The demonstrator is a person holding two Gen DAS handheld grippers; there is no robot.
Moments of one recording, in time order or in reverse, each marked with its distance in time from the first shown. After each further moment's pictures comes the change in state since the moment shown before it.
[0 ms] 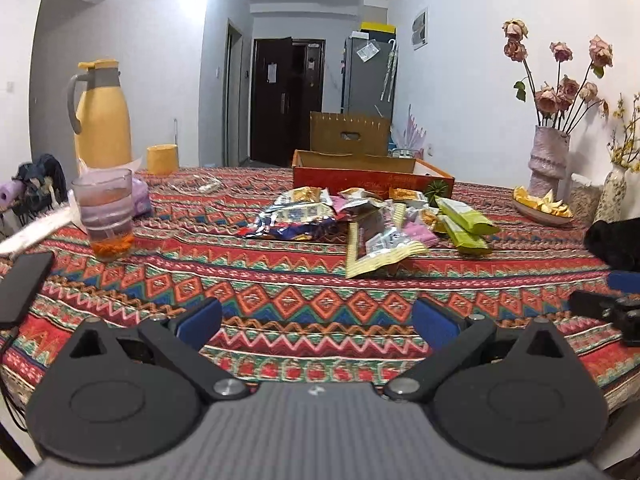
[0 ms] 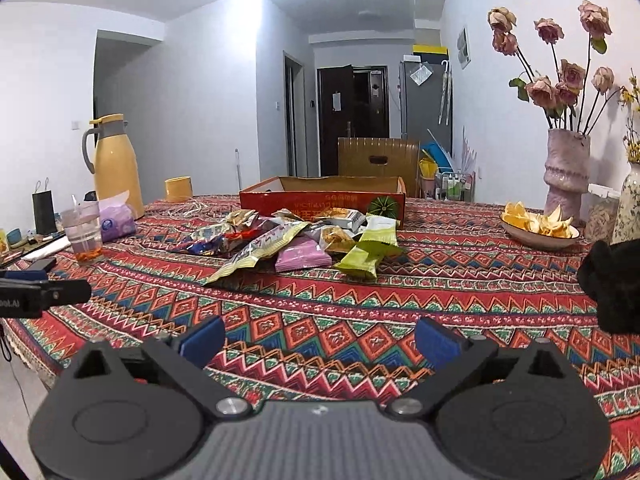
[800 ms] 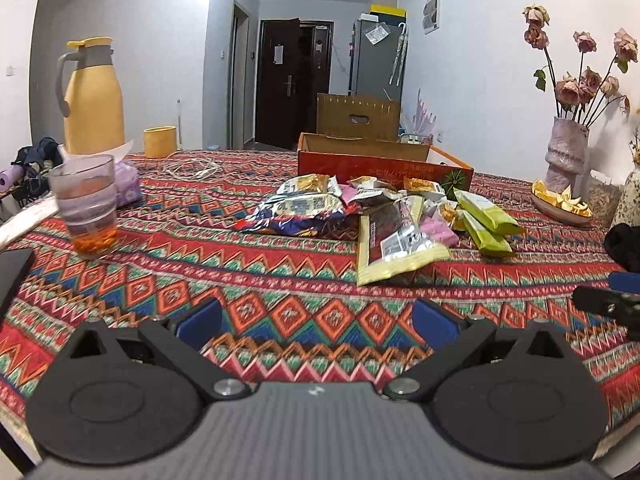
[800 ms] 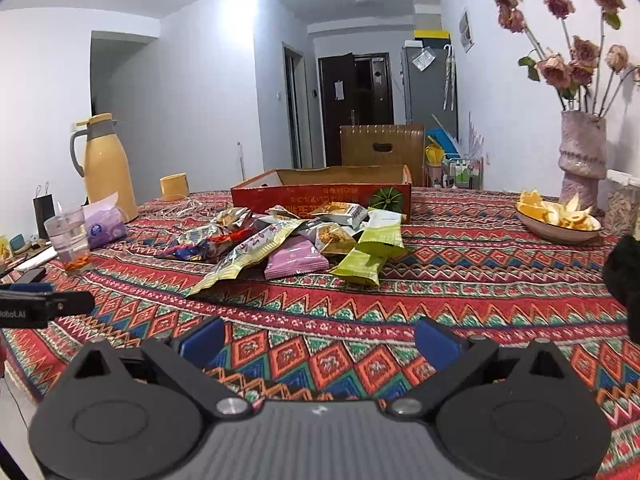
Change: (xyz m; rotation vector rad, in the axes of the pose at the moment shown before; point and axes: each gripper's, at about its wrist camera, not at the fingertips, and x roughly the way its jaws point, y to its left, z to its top) left arm 0.055 0.001 0.020 -0.028 0.065 -0.005; right arm 0.056 -0.018 0.018 0.026 0.042 0.032
